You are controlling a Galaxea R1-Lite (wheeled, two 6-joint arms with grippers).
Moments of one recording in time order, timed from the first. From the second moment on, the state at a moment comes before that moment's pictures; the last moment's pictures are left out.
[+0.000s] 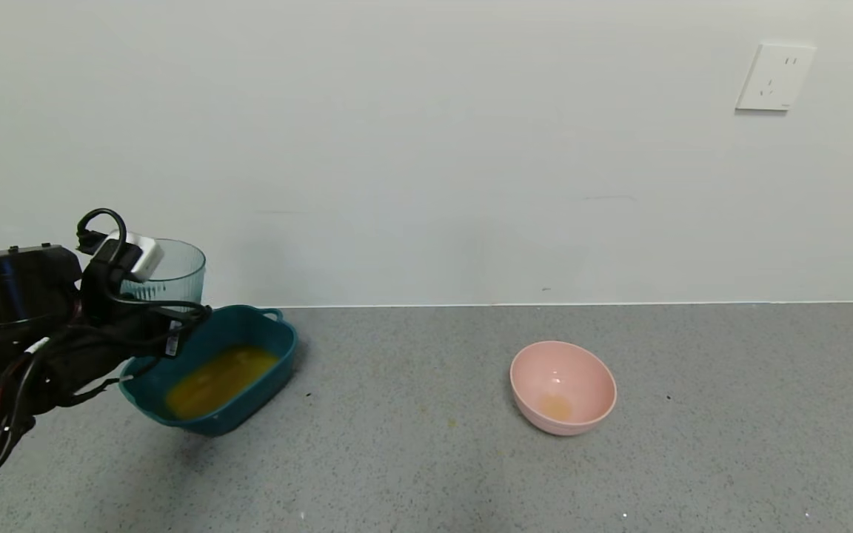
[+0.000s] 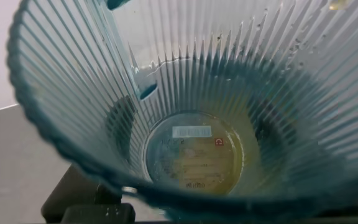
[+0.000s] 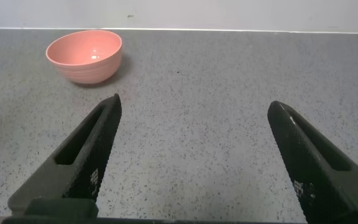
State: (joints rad) left arm 0.12 1.73 -0.70 -0.75 0.06 0.38; right arm 0.00 0.00 0.00 -0.01 0.00 0.03
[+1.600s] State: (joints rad) left arm -0.40 1.99 -0.86 -0.75 0.12 -0.06; right arm 0.00 0.00 0.00 -0.01 0.00 0.03
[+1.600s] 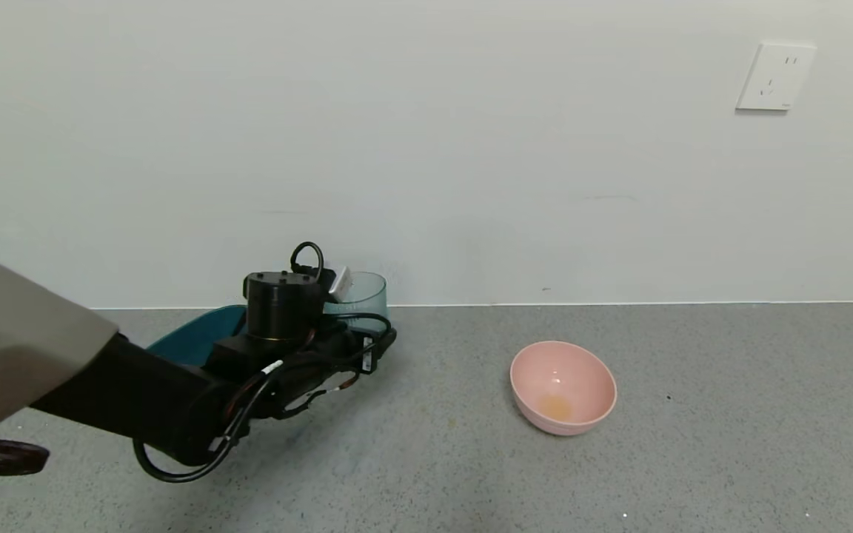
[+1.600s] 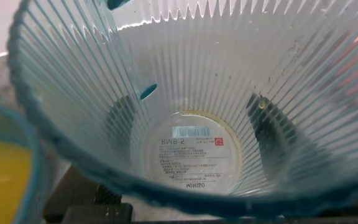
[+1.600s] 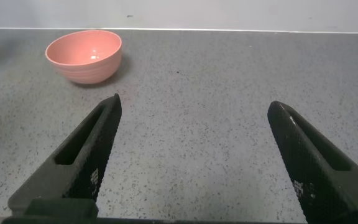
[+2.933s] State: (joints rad) left arm -0.56 2.38 -1.01 -1.07 0.41 -0.14; right arm 0.00 0.00 0.00 -0.01 0.00 0.03
